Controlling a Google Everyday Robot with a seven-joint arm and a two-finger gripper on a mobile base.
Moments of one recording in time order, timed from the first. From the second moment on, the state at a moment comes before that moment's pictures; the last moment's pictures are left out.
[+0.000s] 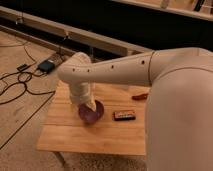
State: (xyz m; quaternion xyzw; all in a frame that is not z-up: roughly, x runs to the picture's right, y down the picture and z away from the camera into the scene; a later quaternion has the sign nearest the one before) arm -0.107 0.104 0.703 -0.26 0.23 0.64 0.68
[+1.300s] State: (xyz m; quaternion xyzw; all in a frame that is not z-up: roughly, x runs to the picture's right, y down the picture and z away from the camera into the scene) arm -0.017 0.083 0.838 -0.21 0.27 0.66 0.67
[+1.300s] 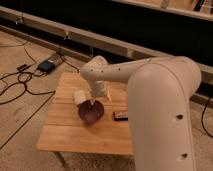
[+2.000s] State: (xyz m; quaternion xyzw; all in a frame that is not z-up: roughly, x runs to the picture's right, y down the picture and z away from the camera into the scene) arm 0.013 0.050 0.867 -0.22 0.27 0.70 0.63
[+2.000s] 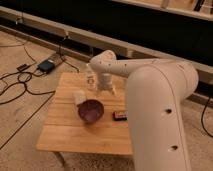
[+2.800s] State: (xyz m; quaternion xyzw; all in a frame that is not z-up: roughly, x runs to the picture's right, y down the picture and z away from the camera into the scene) arm 0.006 0.073 0.904 -0.23 0.29 0.68 0.64
